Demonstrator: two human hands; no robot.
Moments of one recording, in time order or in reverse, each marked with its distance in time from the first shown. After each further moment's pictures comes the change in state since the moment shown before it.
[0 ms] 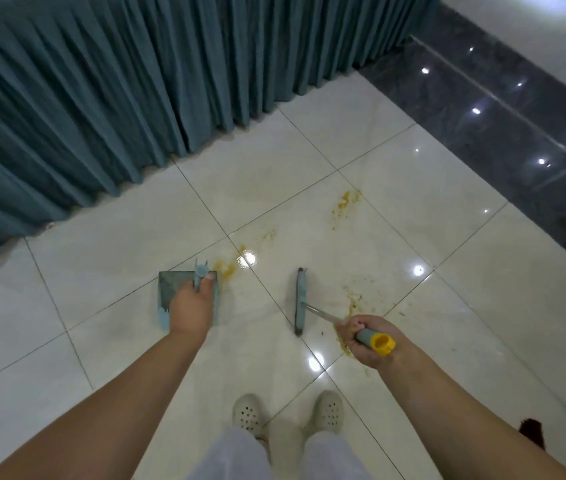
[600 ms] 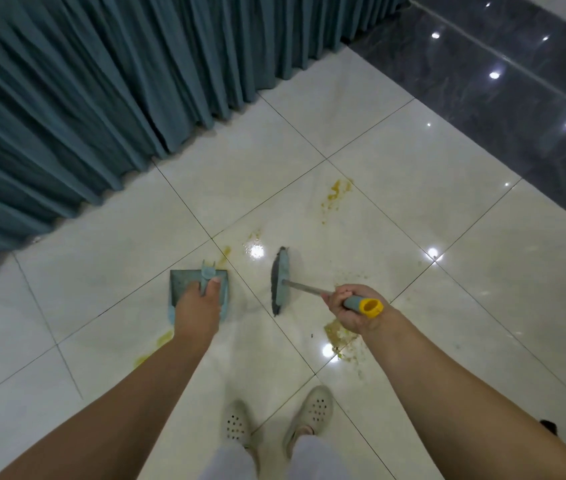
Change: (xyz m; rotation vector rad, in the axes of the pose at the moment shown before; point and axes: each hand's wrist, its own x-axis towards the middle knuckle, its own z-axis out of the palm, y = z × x) left_hand -0.016 0.067 0.140 0.063 -0.029 -0.016; right_hand 0.068 -0.146 0.000 0.087 -0.095 0.088
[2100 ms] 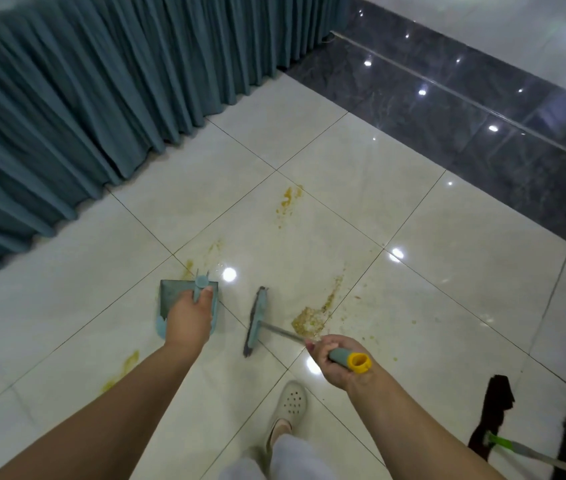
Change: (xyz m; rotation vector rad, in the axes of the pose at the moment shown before) left_hand -0.117 -0.017 0.034 0.079 -0.102 0.150; right_hand -0.071 0.054 -0.177 0.218 0.014 -0.012
